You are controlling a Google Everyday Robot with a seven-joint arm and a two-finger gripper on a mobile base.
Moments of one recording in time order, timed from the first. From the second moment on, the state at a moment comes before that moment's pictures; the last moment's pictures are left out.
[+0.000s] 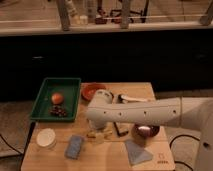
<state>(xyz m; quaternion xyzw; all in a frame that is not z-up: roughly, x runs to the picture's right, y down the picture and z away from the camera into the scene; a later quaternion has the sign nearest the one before) -0.043 0.221 0.745 -0.30 -0.10 -0.12 0.94</state>
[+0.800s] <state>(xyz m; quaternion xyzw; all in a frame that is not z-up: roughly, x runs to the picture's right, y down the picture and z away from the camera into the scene) -0.064 0.212 0.707 -0.28 -0.11 -0.17 0.94</state>
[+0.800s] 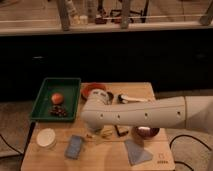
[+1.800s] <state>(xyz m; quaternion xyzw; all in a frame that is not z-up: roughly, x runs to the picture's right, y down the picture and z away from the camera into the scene) -0.089 0.243 0.745 -0.31 -0.14 -0.21 0.92</state>
